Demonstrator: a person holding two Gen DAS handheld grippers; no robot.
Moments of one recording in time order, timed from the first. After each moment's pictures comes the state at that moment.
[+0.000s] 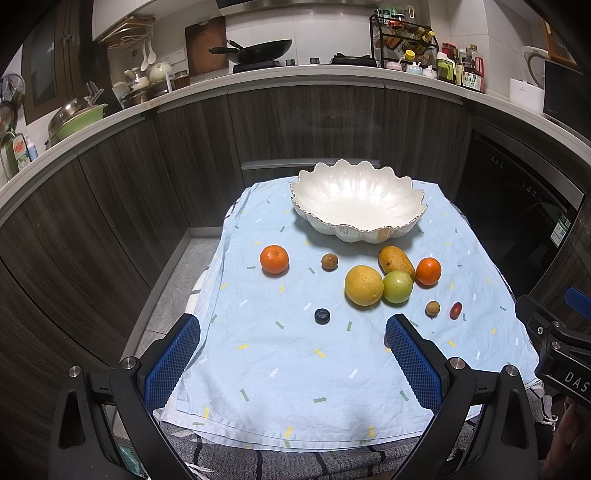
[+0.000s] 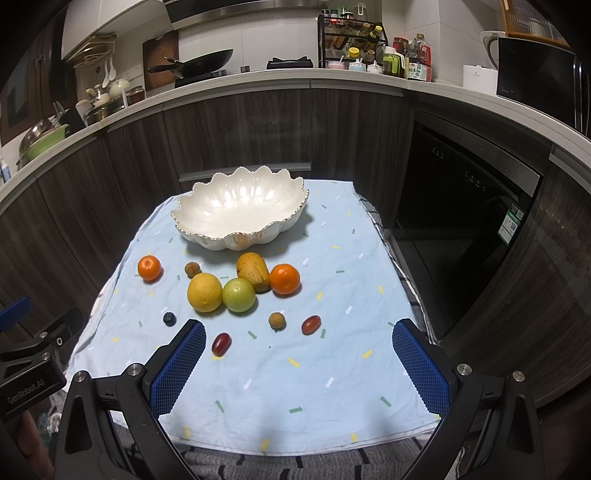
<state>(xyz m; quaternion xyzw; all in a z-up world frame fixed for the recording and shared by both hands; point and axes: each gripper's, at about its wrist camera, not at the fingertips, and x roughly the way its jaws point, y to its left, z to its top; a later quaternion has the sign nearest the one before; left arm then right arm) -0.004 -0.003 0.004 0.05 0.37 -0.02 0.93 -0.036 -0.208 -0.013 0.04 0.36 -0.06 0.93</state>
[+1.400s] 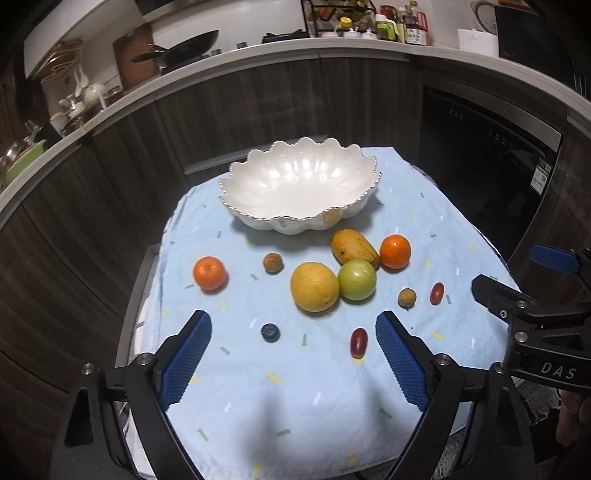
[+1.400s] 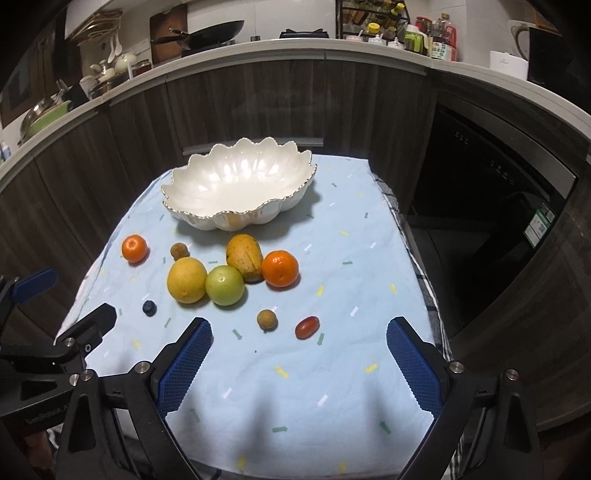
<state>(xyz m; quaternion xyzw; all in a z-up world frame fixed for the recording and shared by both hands) 0.048 -0.066 -0.036 0.12 0.39 -0.11 0.91 0.020 -0.226 -0.051 0.03 0.41 -0.03 0.91</state>
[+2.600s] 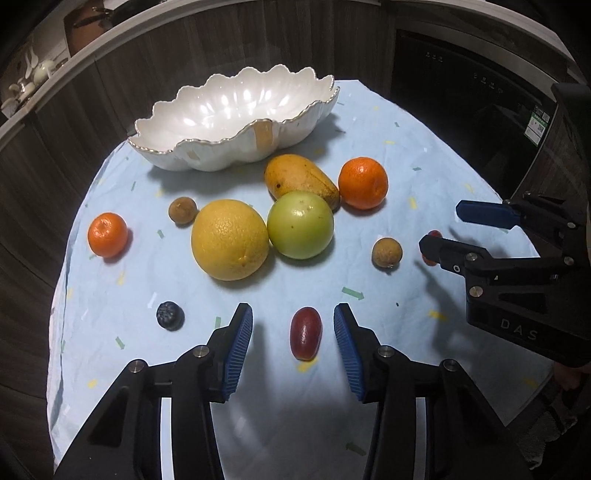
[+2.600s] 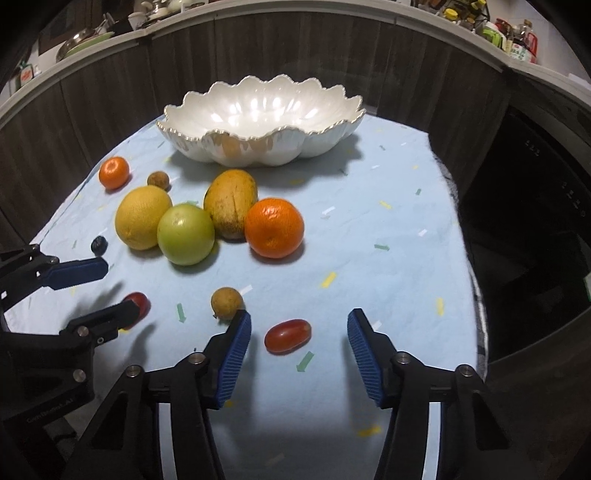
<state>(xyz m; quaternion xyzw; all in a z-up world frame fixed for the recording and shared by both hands) 0.081 -0.112 -0.131 0.12 0.47 -0.17 0.86 0.074 -0.241 -0.145 -0.06 0.46 0.07 0.88</state>
